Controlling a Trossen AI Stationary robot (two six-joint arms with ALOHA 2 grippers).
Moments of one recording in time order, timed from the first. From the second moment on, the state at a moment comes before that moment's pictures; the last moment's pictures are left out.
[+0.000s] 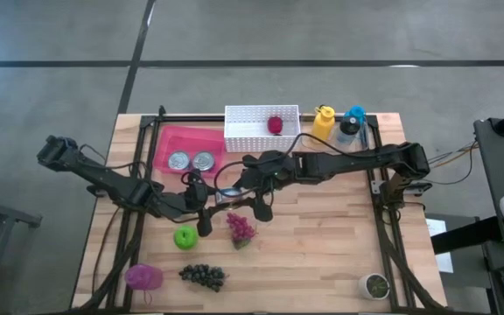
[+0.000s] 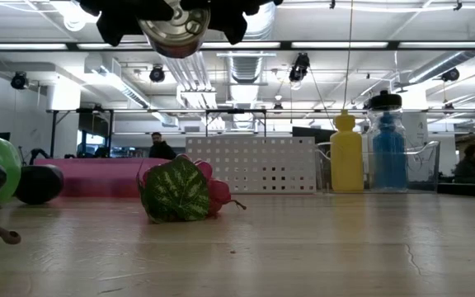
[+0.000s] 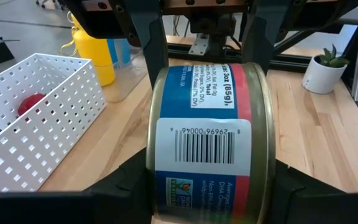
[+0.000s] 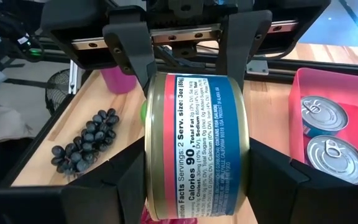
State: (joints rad) left arm -0.40 1.15 0.76 -0.09 -0.61 -0.28; right arm 0.05 1.75 1.47 -0.18 -0.19 0.00
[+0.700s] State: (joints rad) left arm -0.40 1.15 0.76 -0.09 -0.60 -0.29; right arm 0.05 1.75 1.47 -0.18 -0.19 0.00
